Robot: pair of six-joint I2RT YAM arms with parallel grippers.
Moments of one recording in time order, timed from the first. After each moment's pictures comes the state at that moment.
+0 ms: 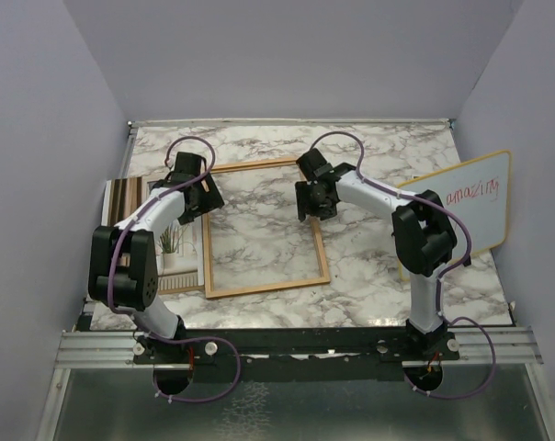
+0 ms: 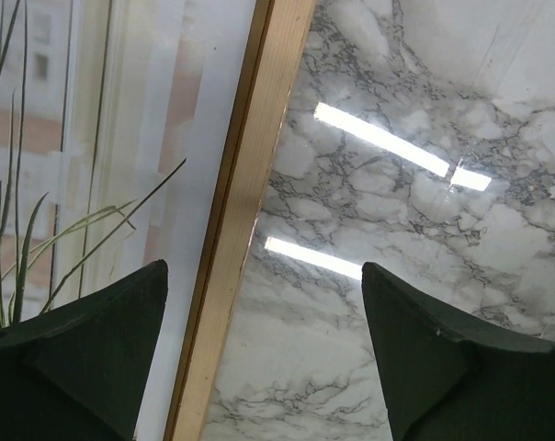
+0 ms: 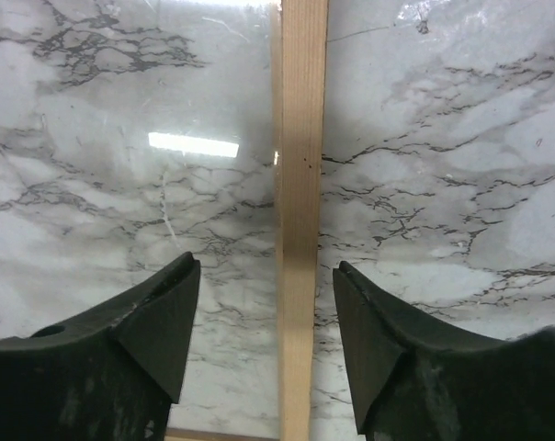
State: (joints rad) left arm -0.13 1.61 1.08 -0.48 -0.09 -0.56; right arm 0.61 2.01 1.53 -0.69 0.09 0.46
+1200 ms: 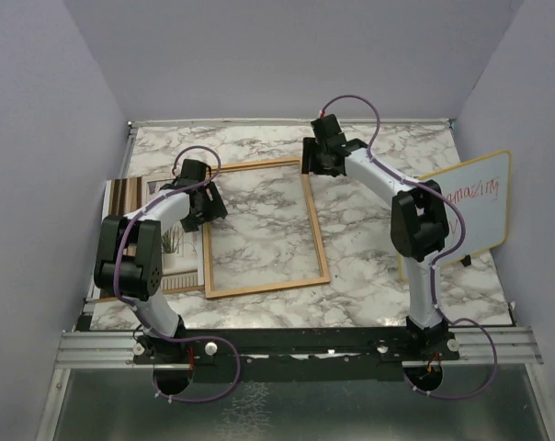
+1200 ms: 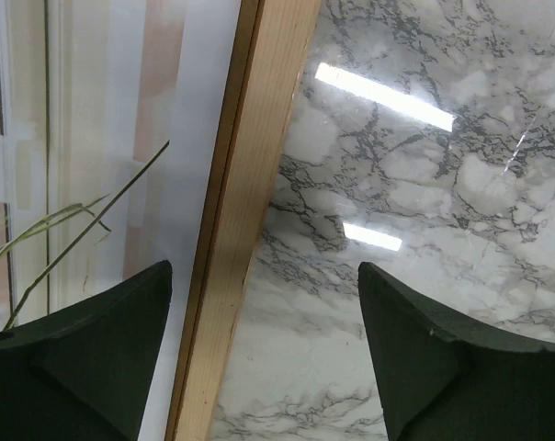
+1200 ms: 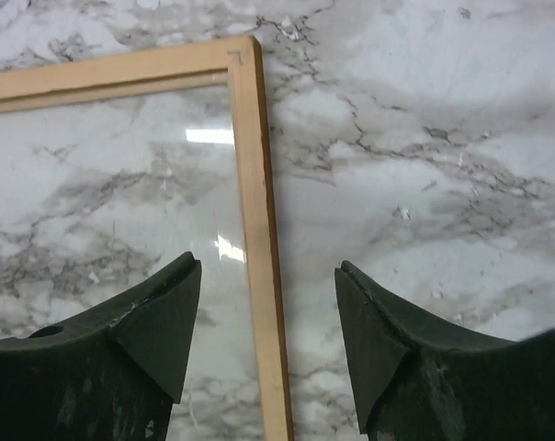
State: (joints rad) left arm -0.15 1.68 1.03 -0.44 -0.05 -0.56; right arm 0.48 2.12 1.78 -0.52 0.14 0.41
